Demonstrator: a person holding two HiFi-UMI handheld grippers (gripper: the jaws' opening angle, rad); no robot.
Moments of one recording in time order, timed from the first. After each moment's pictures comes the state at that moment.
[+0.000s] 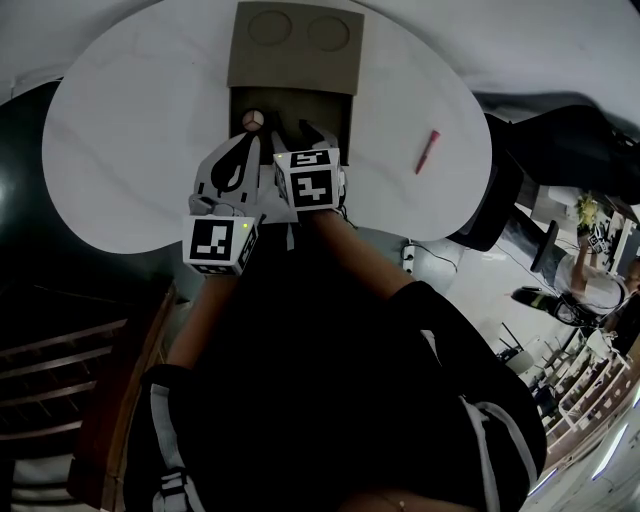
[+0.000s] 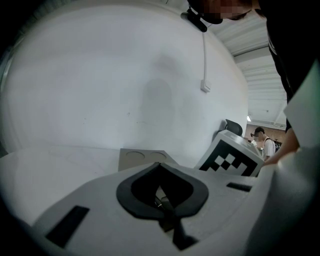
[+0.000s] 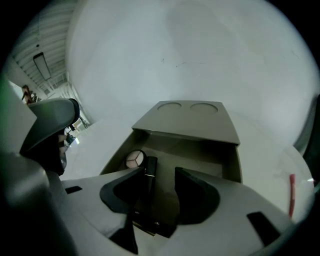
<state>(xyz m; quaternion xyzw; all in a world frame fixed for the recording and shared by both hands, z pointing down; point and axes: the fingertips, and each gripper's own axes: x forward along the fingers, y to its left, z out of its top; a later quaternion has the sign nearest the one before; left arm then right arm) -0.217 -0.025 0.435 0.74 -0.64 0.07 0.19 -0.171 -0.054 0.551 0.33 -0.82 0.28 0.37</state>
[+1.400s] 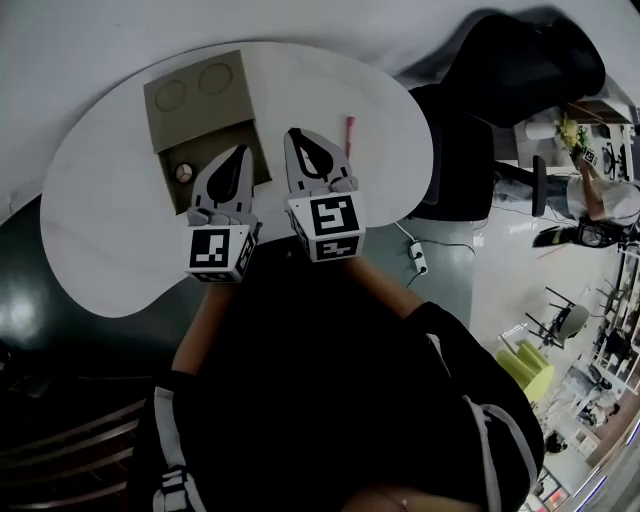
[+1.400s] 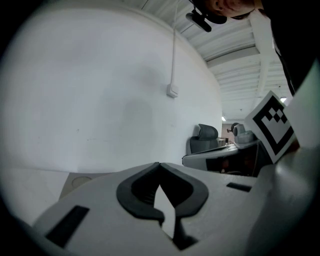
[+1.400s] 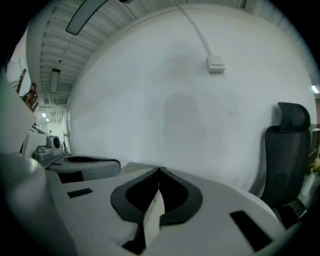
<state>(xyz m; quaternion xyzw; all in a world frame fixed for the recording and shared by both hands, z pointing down) -0.063 -0.071 0.366 0.83 -0.55 0.06 0.11 0.005 -0.095 0.369 0.47 -0.86 0.12 0.13</state>
